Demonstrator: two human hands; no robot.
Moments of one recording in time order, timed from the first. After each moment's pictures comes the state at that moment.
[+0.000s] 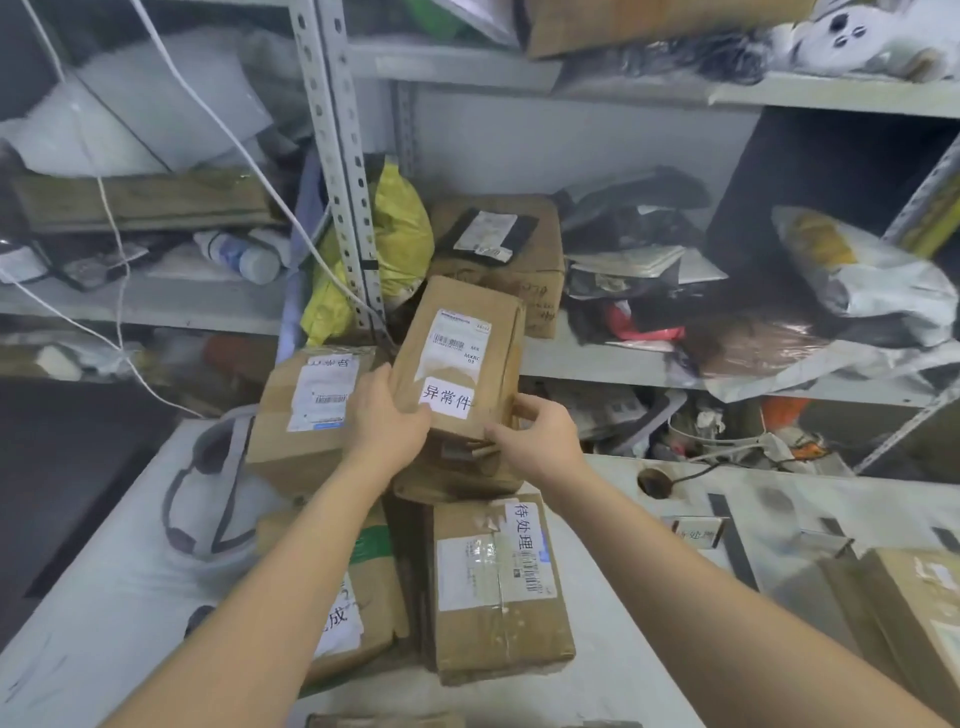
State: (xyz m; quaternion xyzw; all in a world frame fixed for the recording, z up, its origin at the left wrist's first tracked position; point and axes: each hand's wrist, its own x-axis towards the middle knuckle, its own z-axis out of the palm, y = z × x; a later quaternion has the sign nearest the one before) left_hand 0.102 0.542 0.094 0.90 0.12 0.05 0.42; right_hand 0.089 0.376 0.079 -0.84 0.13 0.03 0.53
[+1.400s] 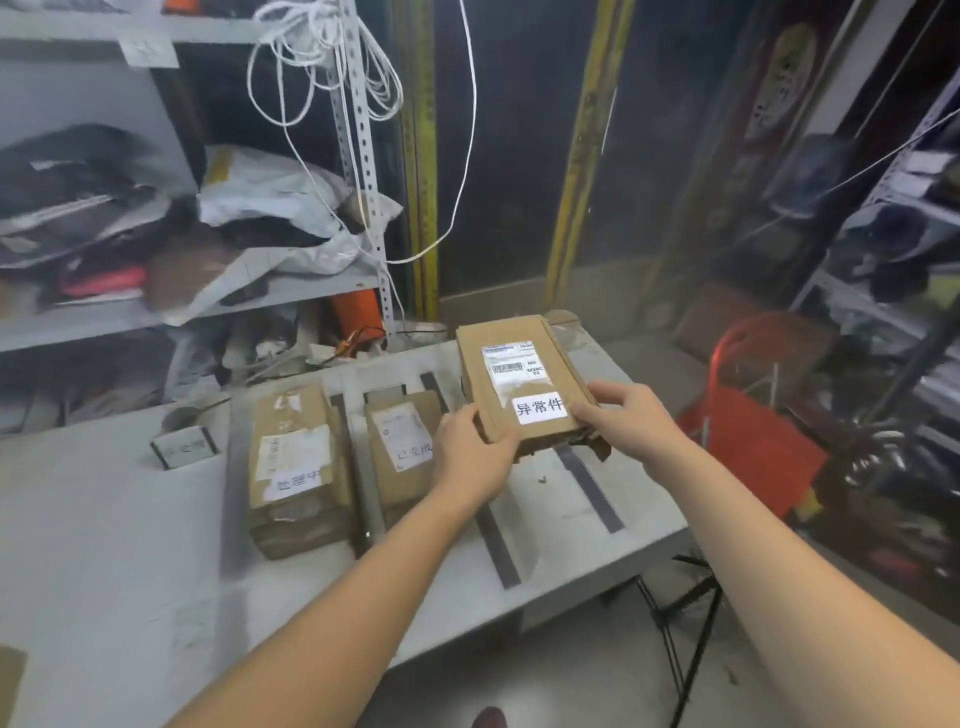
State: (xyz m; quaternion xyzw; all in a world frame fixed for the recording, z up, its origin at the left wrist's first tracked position) left_hand -0.285 -0.230 0.062 0.82 -0.13 -0.16 0.54; right_hand -0.354 -0.413 0.094 -0.81 0.31 -0.05 0.50
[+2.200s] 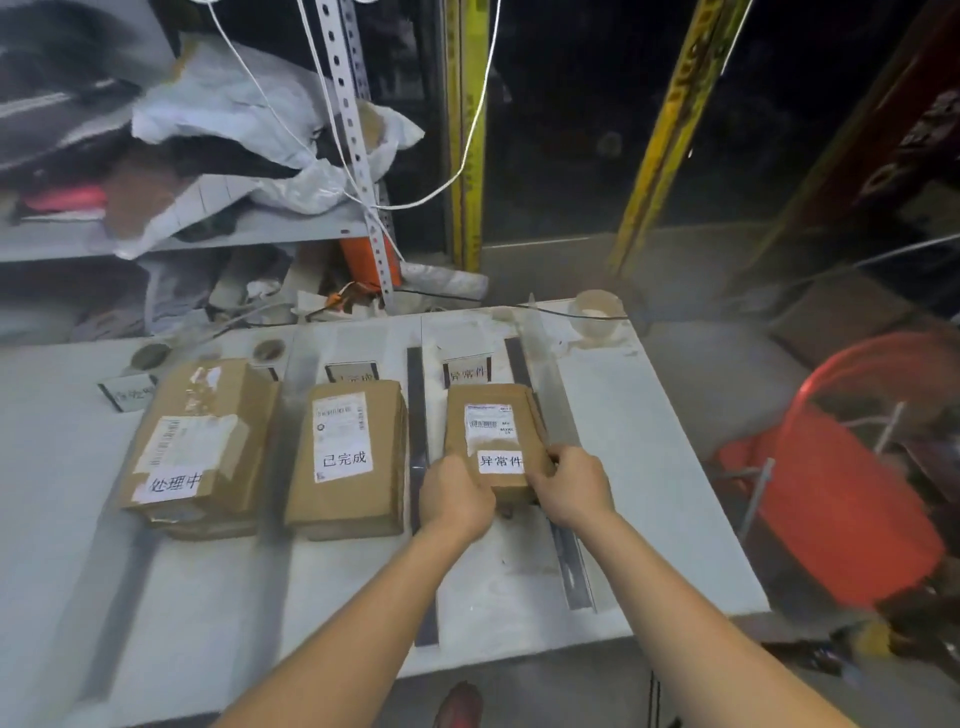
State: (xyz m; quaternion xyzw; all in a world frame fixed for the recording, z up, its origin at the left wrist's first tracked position) left_hand -0.236 -0.376 -0.035 0.92 0.04 -0.18 0.33; right_hand -0.259 -0.522 -0.049 -0.89 0.26 0.10 0.35
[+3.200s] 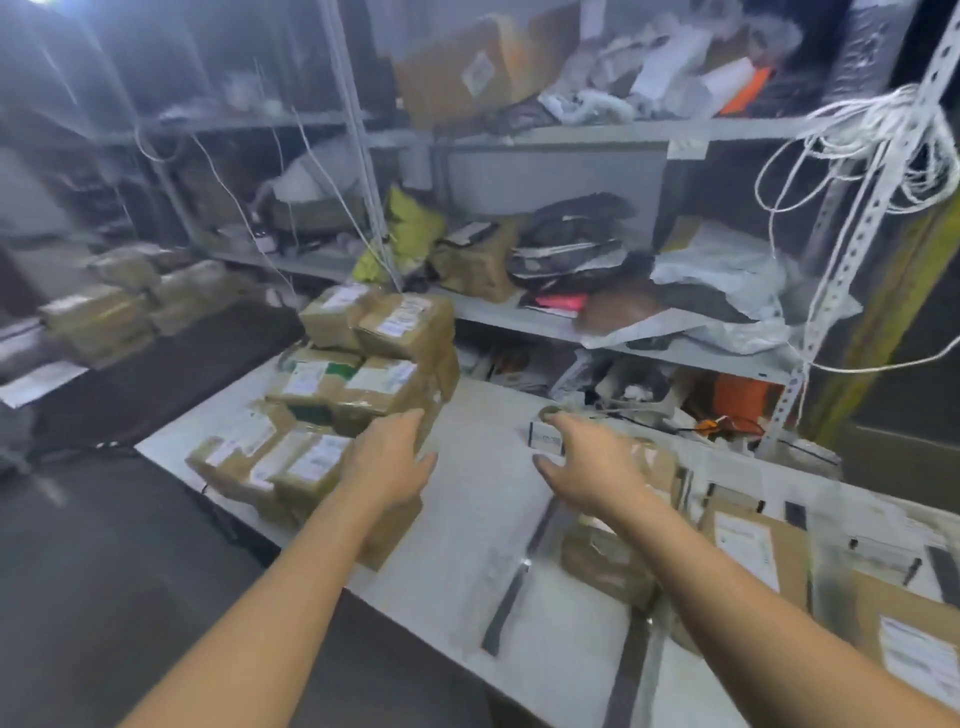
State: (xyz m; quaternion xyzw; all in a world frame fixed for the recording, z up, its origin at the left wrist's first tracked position) left_hand -0.284 0.152 0.122 0.98 0.17 0.07 0.11; right_hand -0.206 -0.078 0.116 -0.94 -0.25 -0.01 0.22
